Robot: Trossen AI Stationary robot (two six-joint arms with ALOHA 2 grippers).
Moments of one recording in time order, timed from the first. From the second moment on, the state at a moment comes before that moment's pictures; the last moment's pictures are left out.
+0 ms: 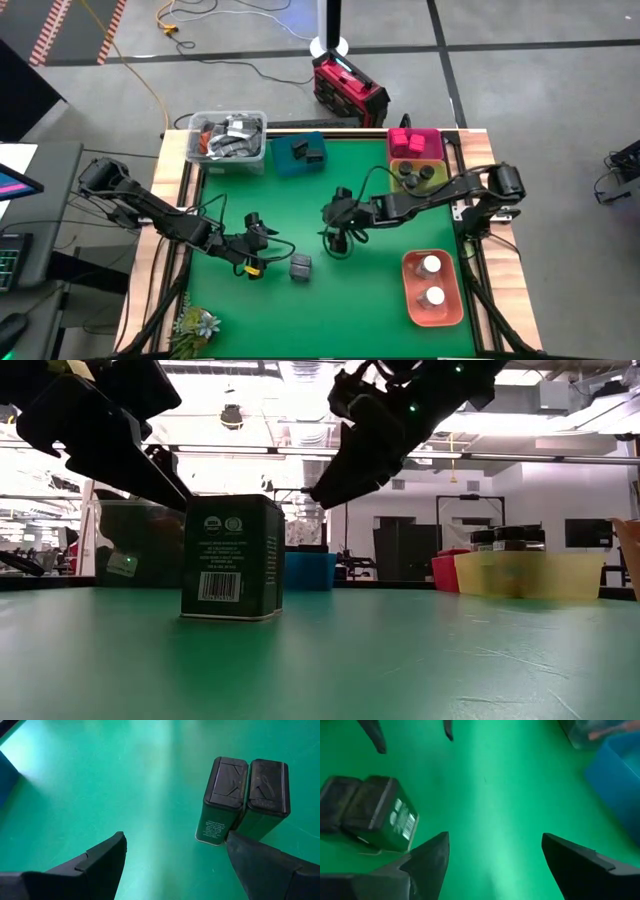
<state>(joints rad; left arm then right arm) -0.44 1.22 0.54 0.02 -0.52 -0.31 0.10 1.70 1.09 -0.09 0.21 0.08</state>
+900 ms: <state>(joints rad) -0.44 1.33 0.51 0.25 -0.52 -0.24 0.27 1.72 1.06 0.17 0.21 0.10</state>
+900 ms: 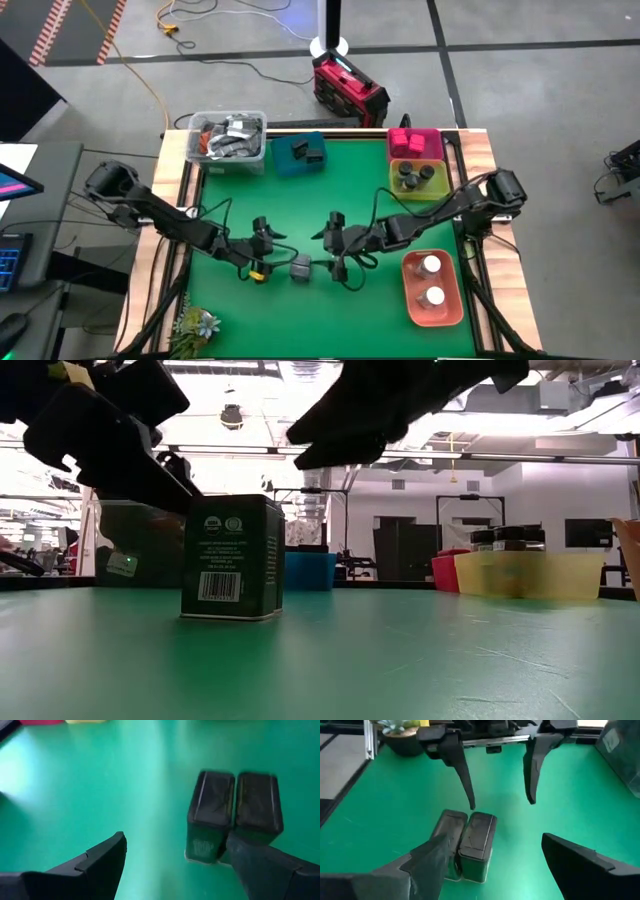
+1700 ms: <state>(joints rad) -0.40 1.45 0.51 0.37 -0.51 -0.15 0.27 1.84 1.06 0.18 0.23 0.22</state>
